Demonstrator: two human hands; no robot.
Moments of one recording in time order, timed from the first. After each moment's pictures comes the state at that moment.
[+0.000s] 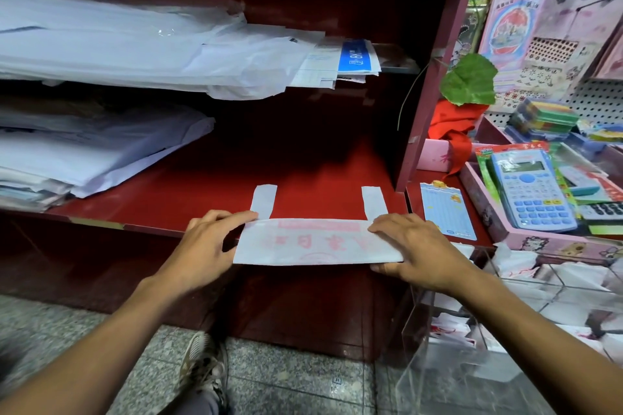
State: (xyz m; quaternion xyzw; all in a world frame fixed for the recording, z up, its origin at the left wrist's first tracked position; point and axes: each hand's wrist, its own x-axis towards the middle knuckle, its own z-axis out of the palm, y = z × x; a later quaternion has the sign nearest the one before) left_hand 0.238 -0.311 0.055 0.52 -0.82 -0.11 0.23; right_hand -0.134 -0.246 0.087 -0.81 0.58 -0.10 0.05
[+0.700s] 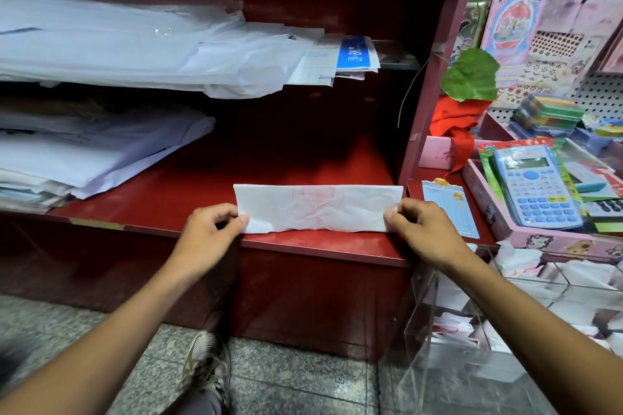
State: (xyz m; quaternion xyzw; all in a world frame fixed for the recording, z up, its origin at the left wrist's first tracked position) left_hand 0.217 -0.308 0.073 0.50 -0.70 -0.27 0.43; right_hand -0.129 -0.261 0.092 -0.63 0.65 -0.38 0.20
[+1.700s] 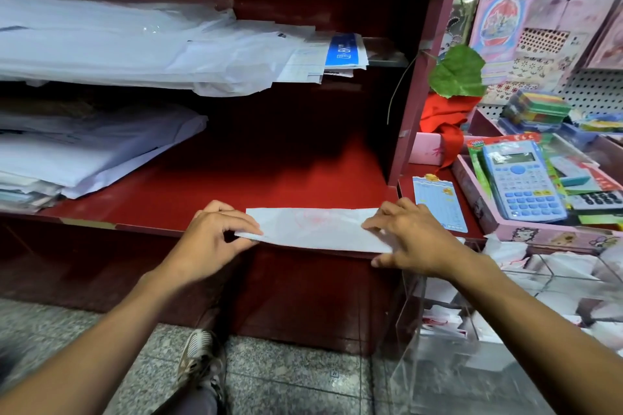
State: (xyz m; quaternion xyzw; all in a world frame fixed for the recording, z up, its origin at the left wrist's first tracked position) left_hand 0.212 -0.307 0.068 0.44 -0.83 -0.12 0.33; right_hand -0.136 -0.256 0.099 -0.82 0.57 -0.05 0.04
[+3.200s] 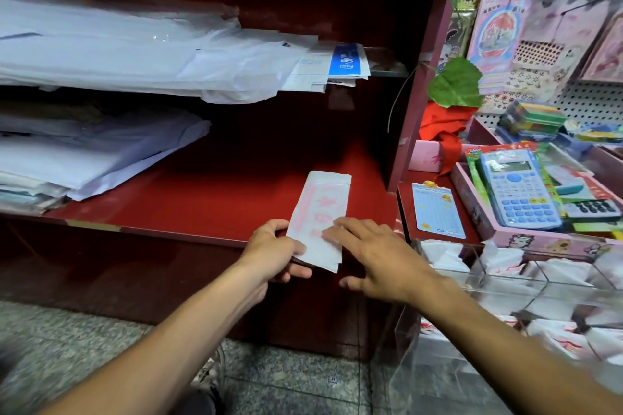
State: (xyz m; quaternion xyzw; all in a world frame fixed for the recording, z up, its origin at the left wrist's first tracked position) left_hand 0.111 -0.263 0.100 0.61 -0.45 -0.56 0.34; right_hand -0.090 -0.239 0.086 -0.86 0.52 -0.05 -0.01
